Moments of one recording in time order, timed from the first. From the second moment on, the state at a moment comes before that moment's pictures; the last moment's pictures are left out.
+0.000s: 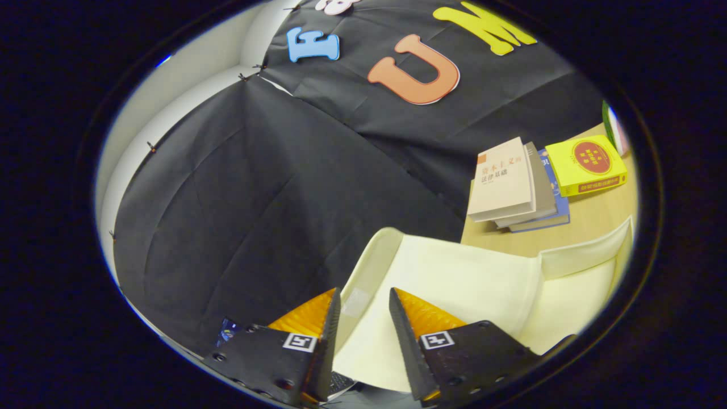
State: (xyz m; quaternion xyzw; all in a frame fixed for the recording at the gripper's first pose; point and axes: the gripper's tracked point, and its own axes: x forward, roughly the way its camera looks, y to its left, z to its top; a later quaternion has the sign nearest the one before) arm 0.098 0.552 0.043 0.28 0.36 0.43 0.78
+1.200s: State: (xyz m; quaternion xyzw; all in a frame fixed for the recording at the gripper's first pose) arm 0.143 0.138 -0.077 0.07 0.36 0.18 0.91
